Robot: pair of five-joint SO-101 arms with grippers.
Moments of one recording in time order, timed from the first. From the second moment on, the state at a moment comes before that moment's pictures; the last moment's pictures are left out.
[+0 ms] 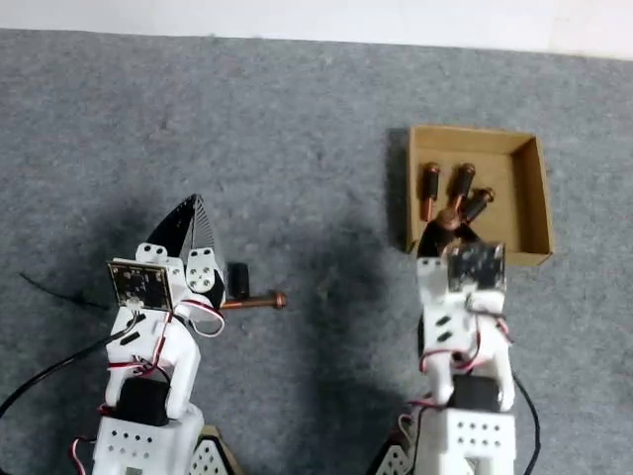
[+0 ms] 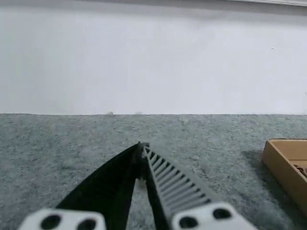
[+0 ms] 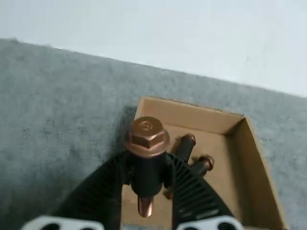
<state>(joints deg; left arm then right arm) 3.2 -102.3 96.3 16.8 7.9 -0.2 -85.9 88.0 16.7 13.6</state>
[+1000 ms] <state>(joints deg) 3.2 -102.3 96.3 16.9 7.9 3.7 1.8 35.3 13.8 10.8</state>
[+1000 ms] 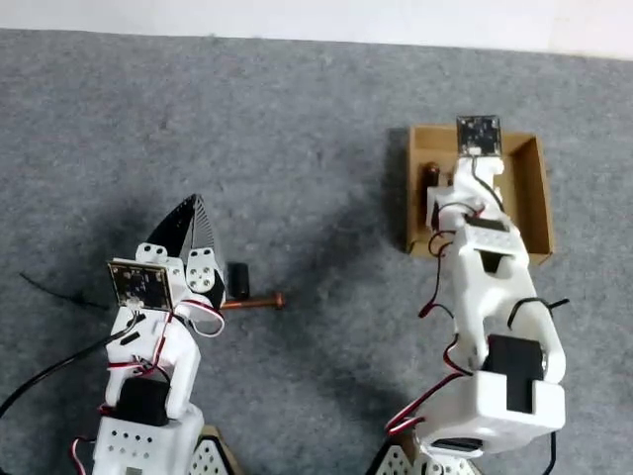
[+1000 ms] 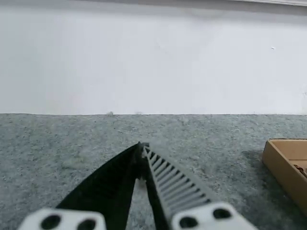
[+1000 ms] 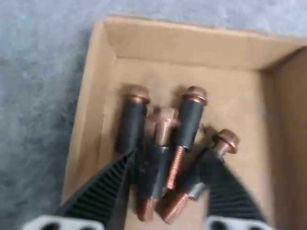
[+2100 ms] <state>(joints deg) 3.2 -102.3 96.3 16.9 7.9 -19.2 -54.7 78.1 21.8 6.0</state>
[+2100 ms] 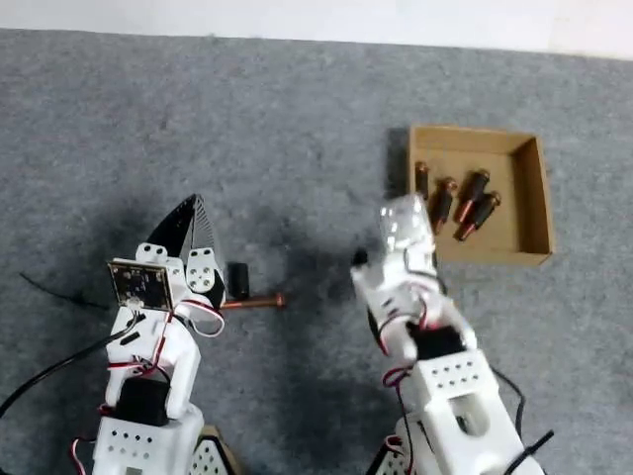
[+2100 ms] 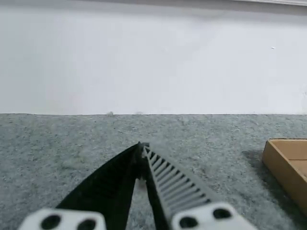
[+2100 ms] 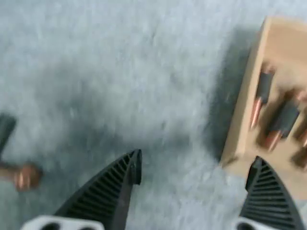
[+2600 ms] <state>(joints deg) 3.2 -102.3 96.3 16.9 7.9 -19.4 -58.0 85.4 17.9 6.0</state>
